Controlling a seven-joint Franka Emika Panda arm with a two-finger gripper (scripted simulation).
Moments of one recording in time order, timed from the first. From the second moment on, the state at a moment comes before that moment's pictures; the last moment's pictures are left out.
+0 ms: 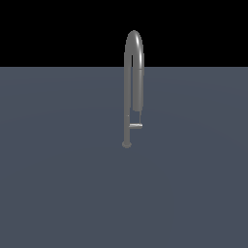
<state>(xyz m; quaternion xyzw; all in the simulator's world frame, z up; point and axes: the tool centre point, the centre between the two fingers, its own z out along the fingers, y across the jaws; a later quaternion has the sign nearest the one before) -0.246 0.014 0.488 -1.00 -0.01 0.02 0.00</state>
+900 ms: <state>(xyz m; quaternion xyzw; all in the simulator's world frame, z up) -0.169 0.009 0.469 -0.99 0.08 0.12 0.09</state>
